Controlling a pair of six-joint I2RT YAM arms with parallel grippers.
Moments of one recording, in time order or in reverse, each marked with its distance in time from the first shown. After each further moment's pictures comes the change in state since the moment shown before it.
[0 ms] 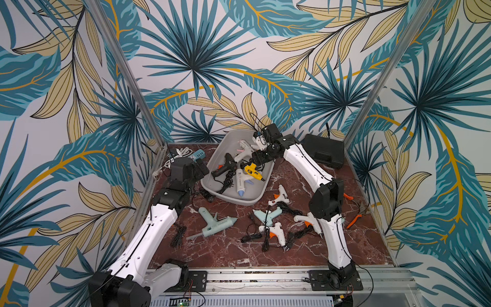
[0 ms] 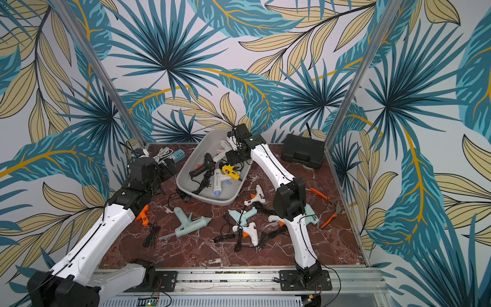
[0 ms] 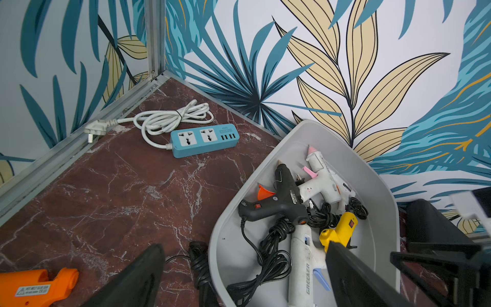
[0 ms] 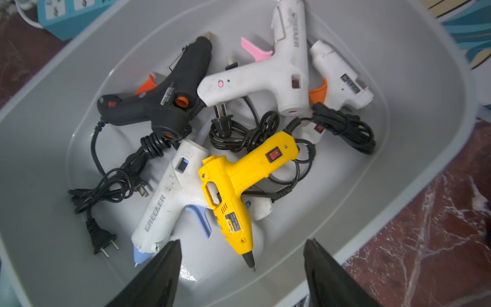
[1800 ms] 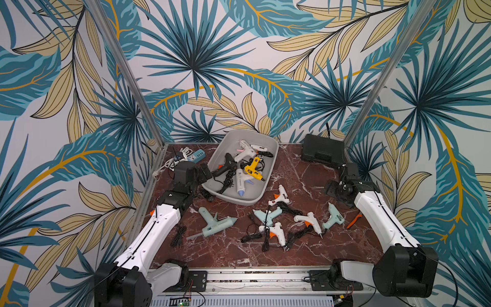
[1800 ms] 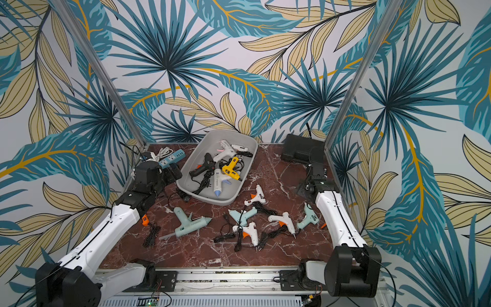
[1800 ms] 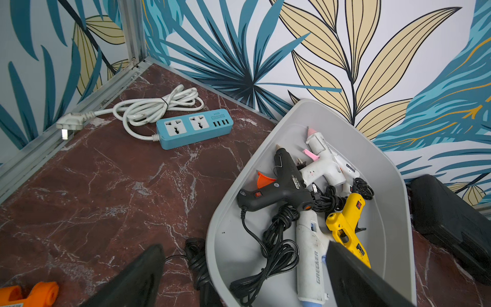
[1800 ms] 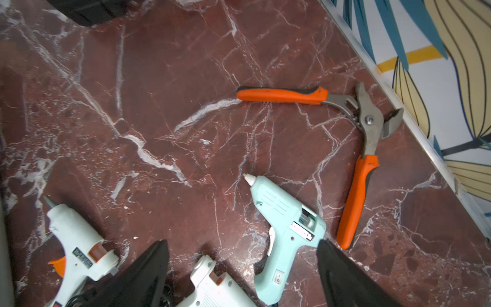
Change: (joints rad) left arm 0.007 0.041 -0.094 0.124 0.075 0.054; right arm -0.557 -0.993 -1.343 0.198 0.269 0.507
